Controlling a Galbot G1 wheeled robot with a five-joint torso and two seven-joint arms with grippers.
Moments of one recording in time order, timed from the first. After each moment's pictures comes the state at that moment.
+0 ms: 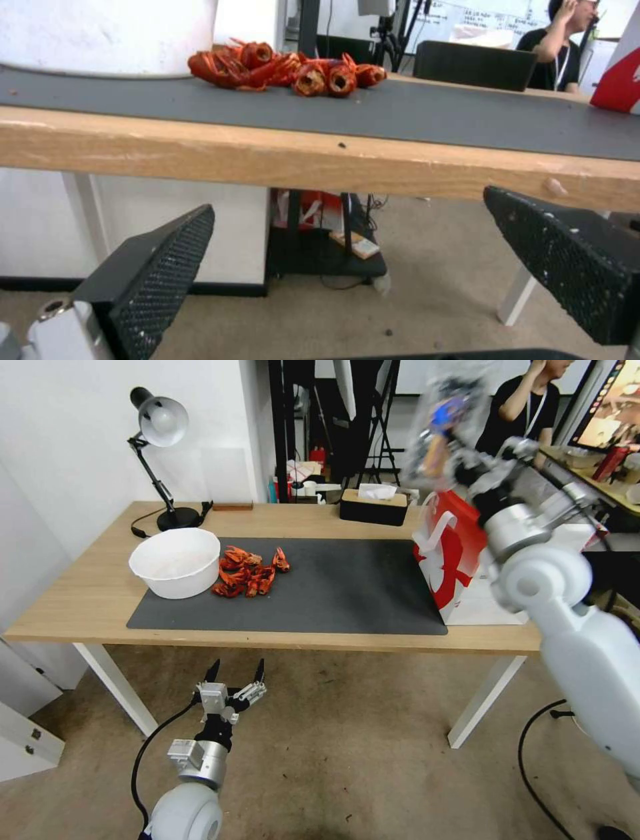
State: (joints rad) left arm 1.55 -1.18 -0.28 -1.91 -0.41 -0.27 -0.19; right arm -0.56 0.86 0.31 1.88 1.08 -0.08 0.36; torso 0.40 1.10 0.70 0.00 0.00
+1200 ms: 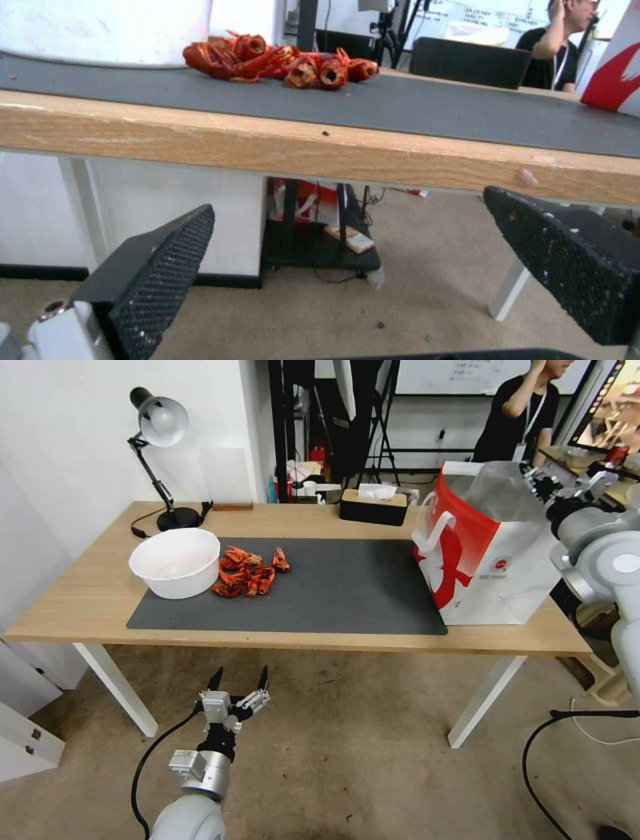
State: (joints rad) left arm 1.58 -1.19 -0.28 -1.93 -0.40 -0.26 -0.20; right arm -0.65 0.84 0.51 1.81 1.50 -0.26 0.54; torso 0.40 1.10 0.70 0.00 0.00
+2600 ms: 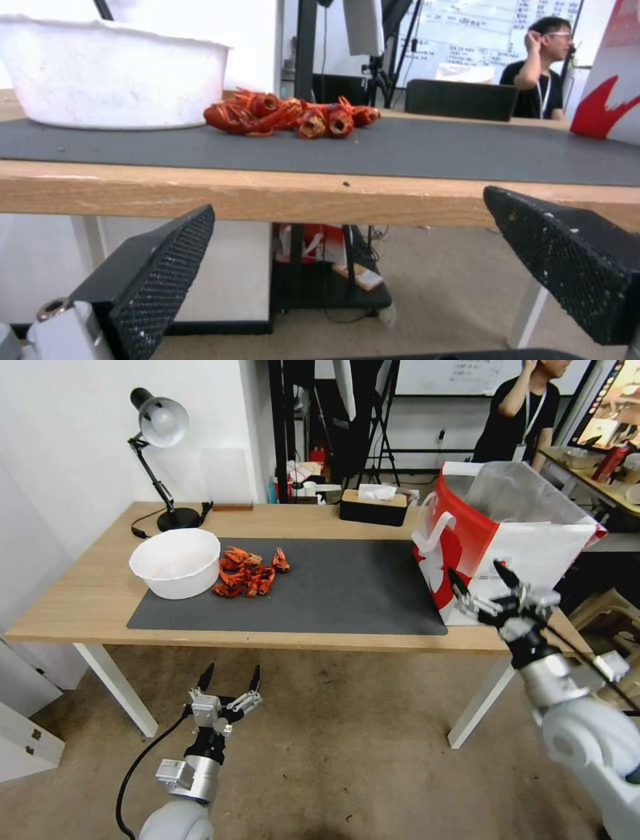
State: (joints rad) left arm 1.62 -1.23 -0.36 -1.91 -0.35 -0.38 -0.09; right arm -1.52 0.88 0.61 2.05 0.77 0.29 -0.04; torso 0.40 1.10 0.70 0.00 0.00
